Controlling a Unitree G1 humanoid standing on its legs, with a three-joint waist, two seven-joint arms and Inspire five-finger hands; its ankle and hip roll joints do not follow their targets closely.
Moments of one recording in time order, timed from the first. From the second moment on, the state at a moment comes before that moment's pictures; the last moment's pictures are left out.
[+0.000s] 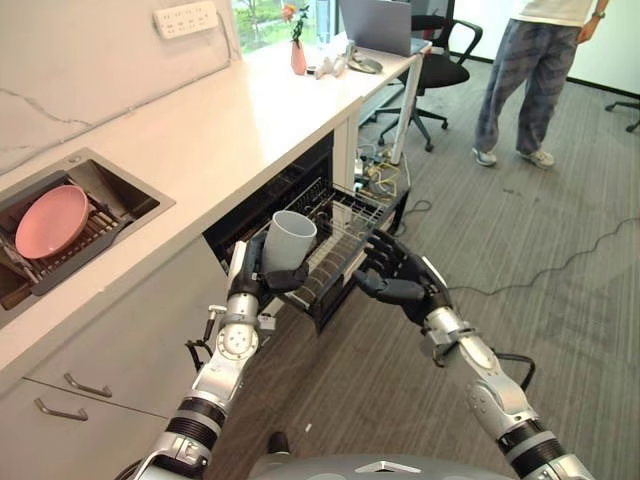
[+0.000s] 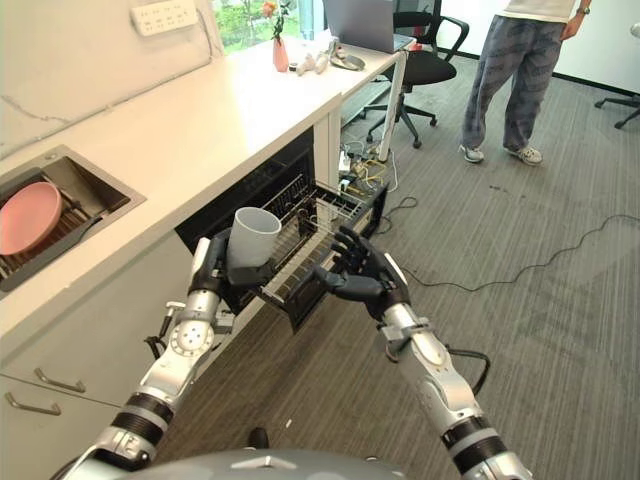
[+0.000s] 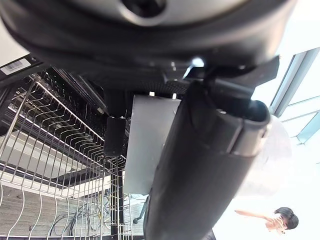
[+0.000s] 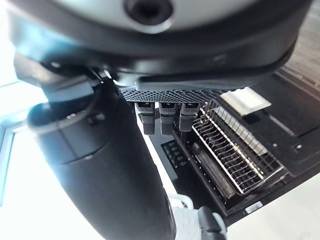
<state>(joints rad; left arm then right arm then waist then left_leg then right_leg) -0.13 0.27 -0.26 0.32 0.01 -0.13 0.34 -0.04 -0.36 0.35 0.13 0.77 -0.13 0.07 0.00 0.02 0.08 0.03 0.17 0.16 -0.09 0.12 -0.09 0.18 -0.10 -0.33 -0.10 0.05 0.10</state>
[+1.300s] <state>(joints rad) -0.30 0.27 -0.45 0.35 0.06 -0.05 0.48 -0.34 -0.22 0.54 0.21 0.99 -0.07 -0.18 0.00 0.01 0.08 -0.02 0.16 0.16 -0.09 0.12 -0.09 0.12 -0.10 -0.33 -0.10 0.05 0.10</state>
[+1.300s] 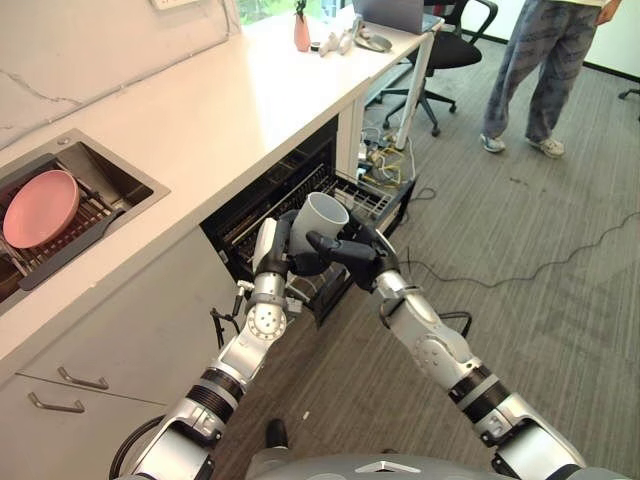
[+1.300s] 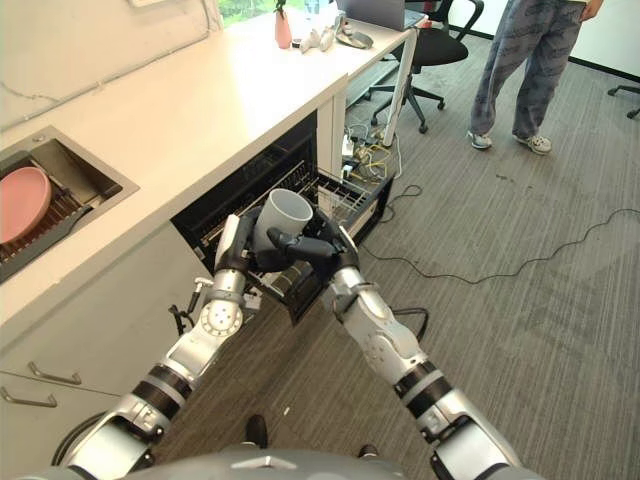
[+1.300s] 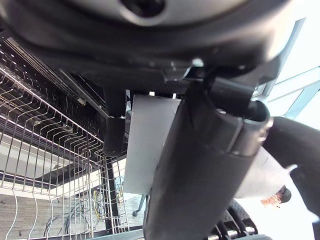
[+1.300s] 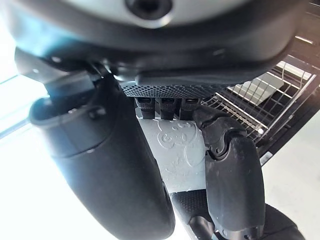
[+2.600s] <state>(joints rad) -0.42 0.26 -0.66 0.41 0.21 -0.08 0.62 -0.46 -0.04 0.36 0.44 0.74 -0.29 -0.57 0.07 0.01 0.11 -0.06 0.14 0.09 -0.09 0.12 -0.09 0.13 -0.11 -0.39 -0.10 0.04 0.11</state>
